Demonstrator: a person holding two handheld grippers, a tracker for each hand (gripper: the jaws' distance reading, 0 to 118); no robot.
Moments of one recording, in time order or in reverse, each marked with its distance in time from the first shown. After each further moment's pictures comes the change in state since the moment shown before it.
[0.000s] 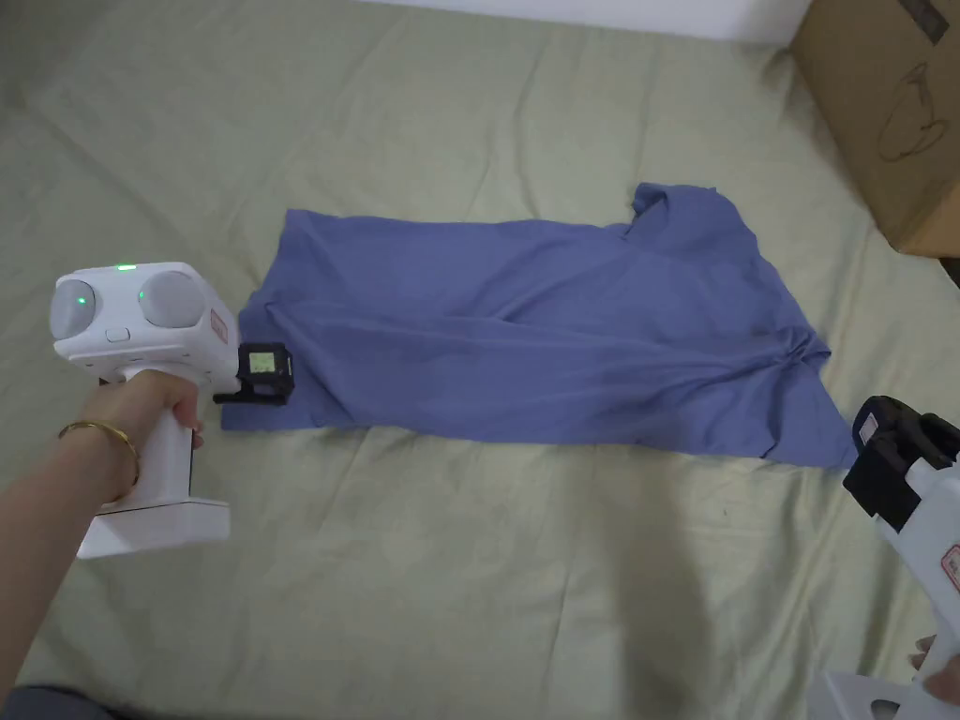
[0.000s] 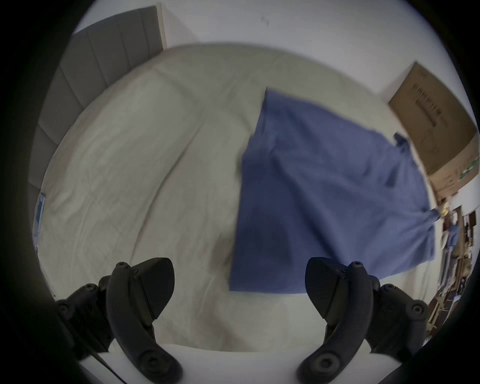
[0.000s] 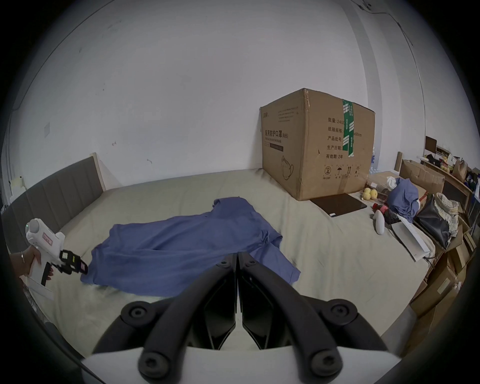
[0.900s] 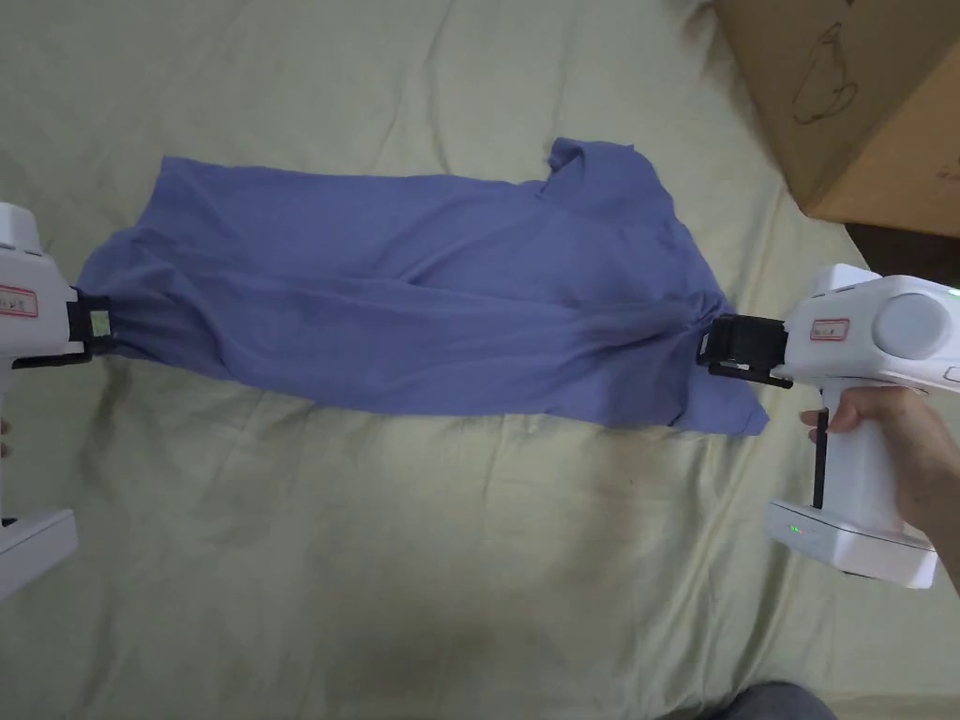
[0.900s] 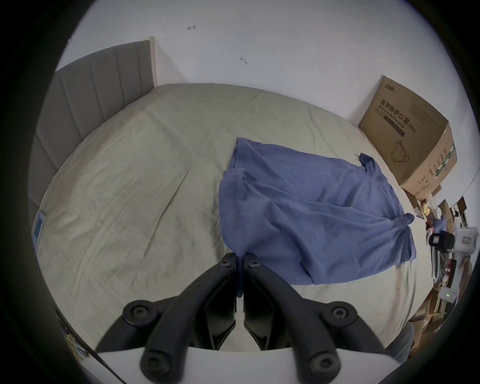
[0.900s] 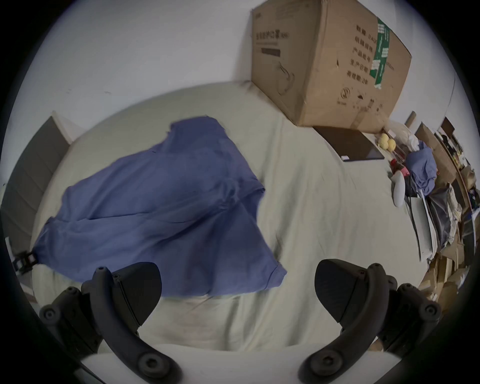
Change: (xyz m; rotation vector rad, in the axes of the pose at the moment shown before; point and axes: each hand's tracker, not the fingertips) left arm 0.001 -0.024 0.069 0.281 -0.136 -0.026; right arm 0.068 0.046 -0.151 -0.593 -0.069 -0.002
